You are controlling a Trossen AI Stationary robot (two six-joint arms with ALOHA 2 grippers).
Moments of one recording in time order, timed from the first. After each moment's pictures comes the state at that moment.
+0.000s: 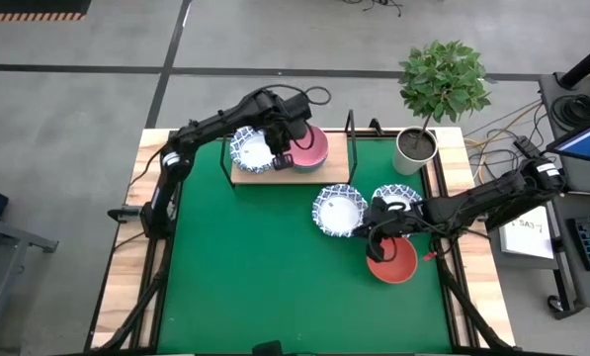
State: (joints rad) left arm 0.44 2.12 2.23 -1.47 -0.09 0.22; right arm 0.23 1.08 0.46 -0.10 0.18 0.45
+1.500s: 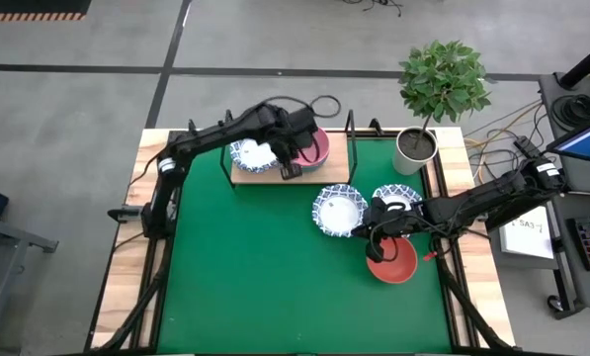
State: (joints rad) left arm 0.32 2.07 2.16 -1.32 -0.15 0.14; right arm 0.23 1.08 0.46 -0.06 0.18 0.44
